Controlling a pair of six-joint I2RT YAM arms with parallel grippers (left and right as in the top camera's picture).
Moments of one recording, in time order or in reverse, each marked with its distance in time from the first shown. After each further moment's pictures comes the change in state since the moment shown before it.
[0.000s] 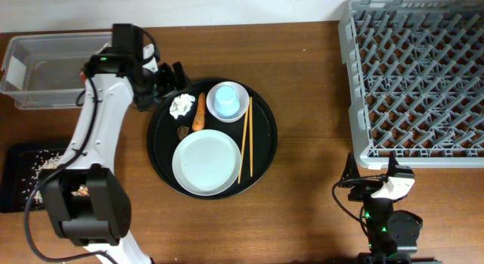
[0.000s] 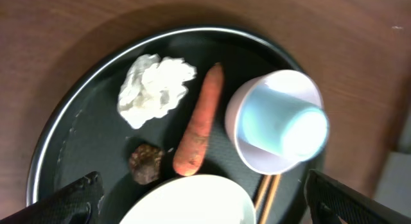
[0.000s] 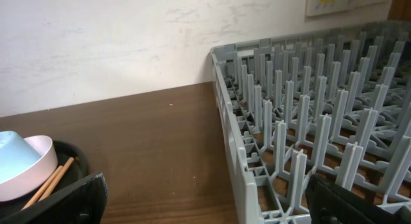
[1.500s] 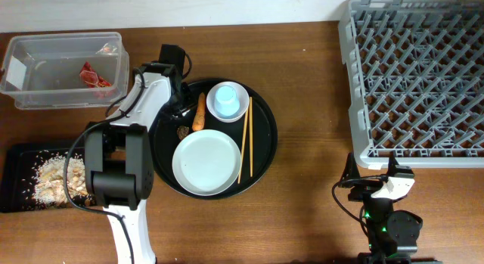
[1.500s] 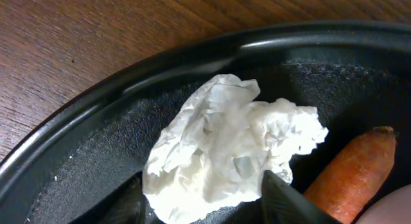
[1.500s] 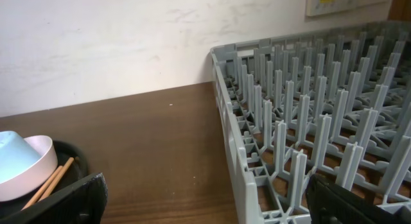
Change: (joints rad) left arm -0.105 0.294 -0.003 0.105 -0.322 -0.223; right arm 0.000 0.000 0.000 0.000 0.000 0.000
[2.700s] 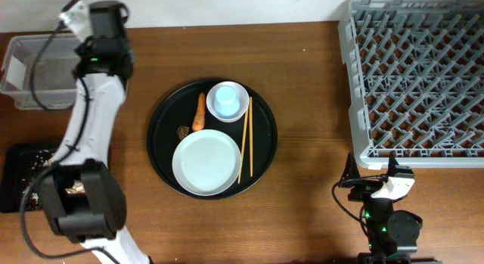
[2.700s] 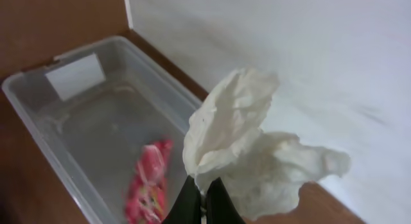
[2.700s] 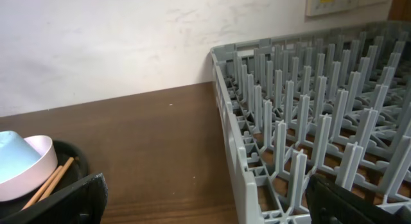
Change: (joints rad) left arm 0.187 -0.264 0.000 0.535 -0.518 0.110; right arm 0.000 0.000 0.000 0.000 0.000 0.000
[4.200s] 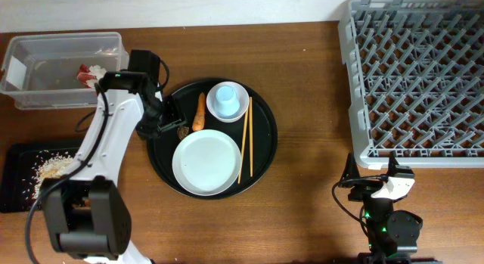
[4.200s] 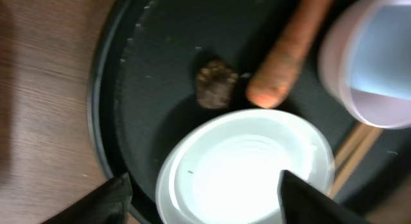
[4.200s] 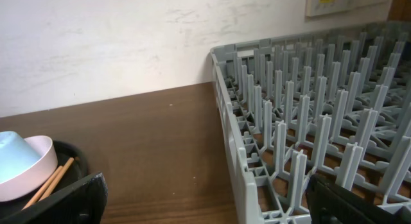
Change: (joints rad) left arm -0.129 -0.114 -0.187 -0.772 0.653 0.066; right arm 0.000 -0.001 0.000 0.000 0.000 0.001
